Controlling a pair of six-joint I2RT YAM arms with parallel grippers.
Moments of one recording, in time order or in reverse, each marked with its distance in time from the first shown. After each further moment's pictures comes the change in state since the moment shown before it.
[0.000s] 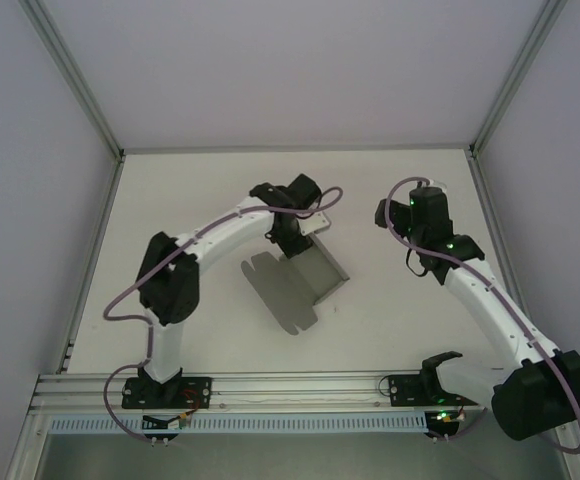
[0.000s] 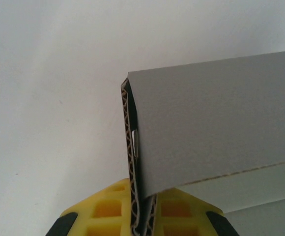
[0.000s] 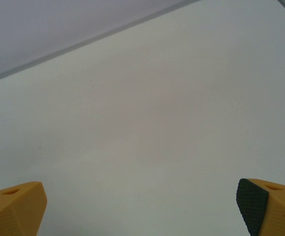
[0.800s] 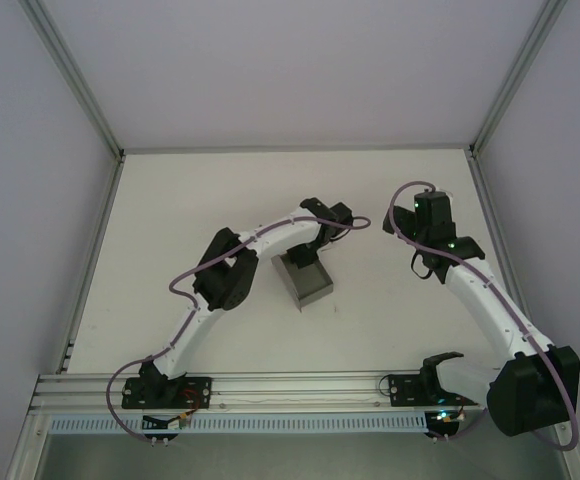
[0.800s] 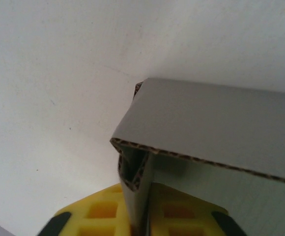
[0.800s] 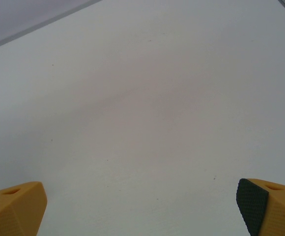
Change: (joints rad) left arm -0.082 0.399 0.322 -0.230 -0.414 -0.074; right arm -0.068 0.020 -0.044 -0.014 -0.004 0.001
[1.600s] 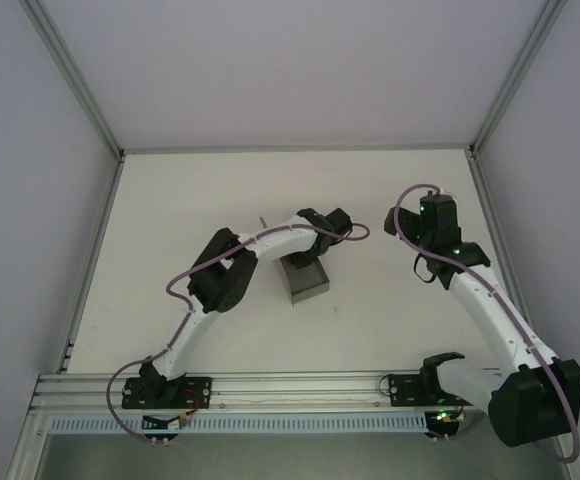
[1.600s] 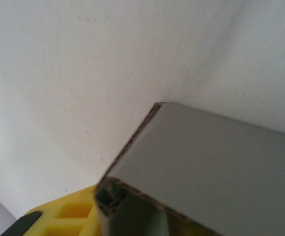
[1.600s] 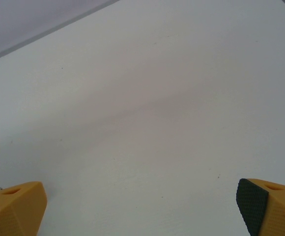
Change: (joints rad) left arm -0.020 -0.076 -0.181 0.254 -0.108 0.076; right arm -0.013 -0.058 -0.026 0.003 -0.053 0.007
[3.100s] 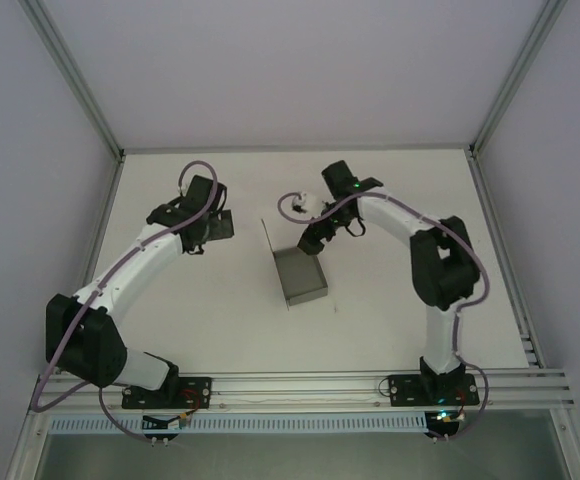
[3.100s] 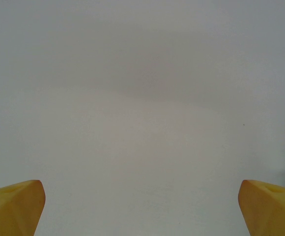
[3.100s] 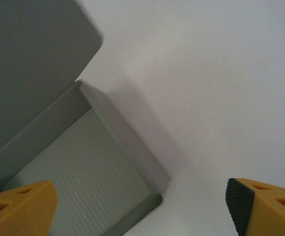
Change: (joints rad) left arm 0.458 -0.932 -0.691 0.227 0.166 -0.798; right arm 0.291 0.929 0.701 -0.274 -0.677 -1.104
